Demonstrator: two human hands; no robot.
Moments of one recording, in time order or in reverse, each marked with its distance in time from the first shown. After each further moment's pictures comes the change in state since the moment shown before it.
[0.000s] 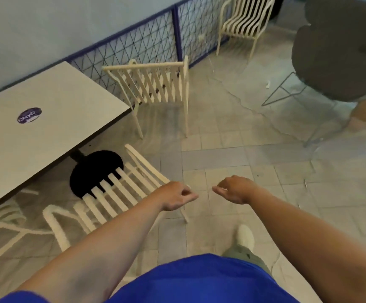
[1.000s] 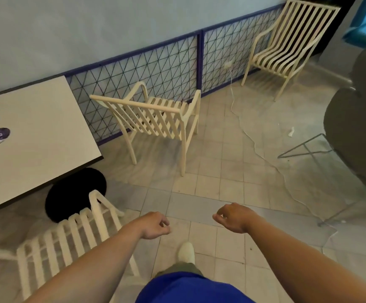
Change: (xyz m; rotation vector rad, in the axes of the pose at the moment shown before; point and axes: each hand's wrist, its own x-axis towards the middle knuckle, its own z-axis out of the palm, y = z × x) left_hand 0.284 0.021 -0.145 -0.146 -0.067 -0.331; right_hand 0.270 0.196 -0.203 -0.117 -0.160 -0.178
